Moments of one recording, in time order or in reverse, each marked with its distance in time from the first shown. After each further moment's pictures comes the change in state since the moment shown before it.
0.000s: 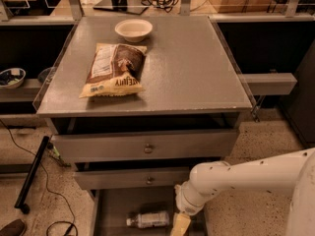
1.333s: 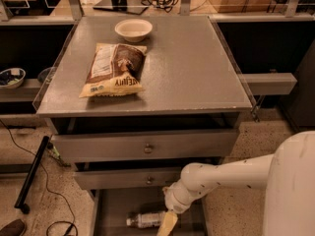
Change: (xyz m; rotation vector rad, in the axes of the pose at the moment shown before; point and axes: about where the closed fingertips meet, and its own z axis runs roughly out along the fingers) arm -0.028 -0.012 0.059 -0.083 -0.110 0.016
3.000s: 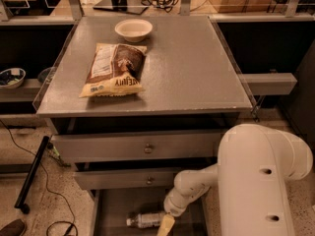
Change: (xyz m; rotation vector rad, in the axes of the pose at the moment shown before) arm 0.052 -0.039 0.086 -0.019 0.095 0.107
